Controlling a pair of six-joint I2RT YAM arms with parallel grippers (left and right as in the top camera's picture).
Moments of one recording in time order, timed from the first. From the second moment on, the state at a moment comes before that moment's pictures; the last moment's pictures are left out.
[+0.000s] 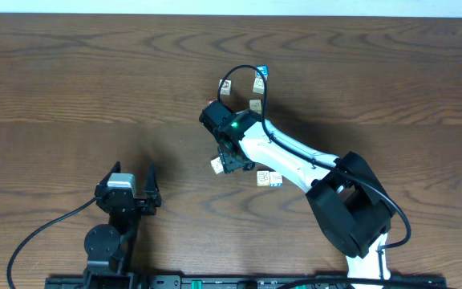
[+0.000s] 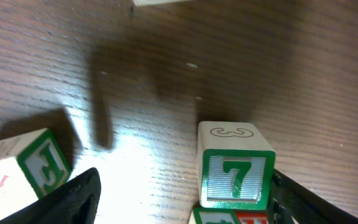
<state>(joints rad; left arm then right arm) -0.07 0.01 0.02 -0.11 0.02 -0.04 0.77 2.07 1.49 -0.92 0.21 0.51</state>
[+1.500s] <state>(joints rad) -0.07 0.01 0.02 -0.11 0.02 -0.04 0.70 2.10 1.51 -0.80 0.18 0.46</state>
